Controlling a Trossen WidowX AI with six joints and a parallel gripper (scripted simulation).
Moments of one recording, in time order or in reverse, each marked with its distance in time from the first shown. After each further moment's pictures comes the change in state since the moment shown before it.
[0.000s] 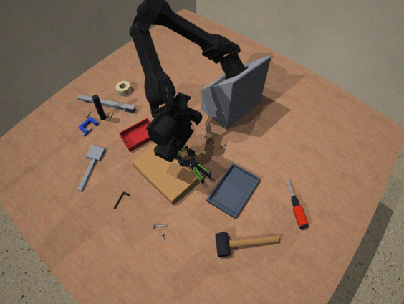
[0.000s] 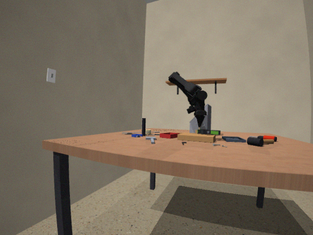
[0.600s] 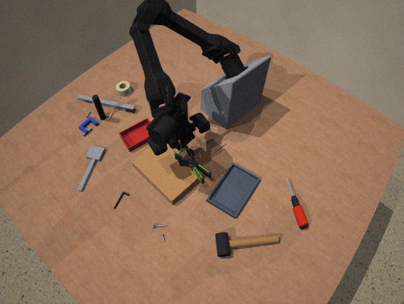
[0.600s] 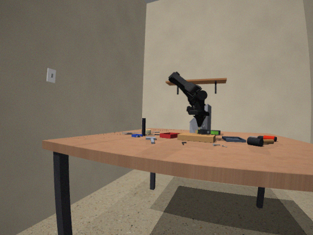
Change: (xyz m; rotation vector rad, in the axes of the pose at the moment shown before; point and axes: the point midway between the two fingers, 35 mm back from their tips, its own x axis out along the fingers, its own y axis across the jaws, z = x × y) arm -0.001 0.000 0.000 0.509 0.000 0.001
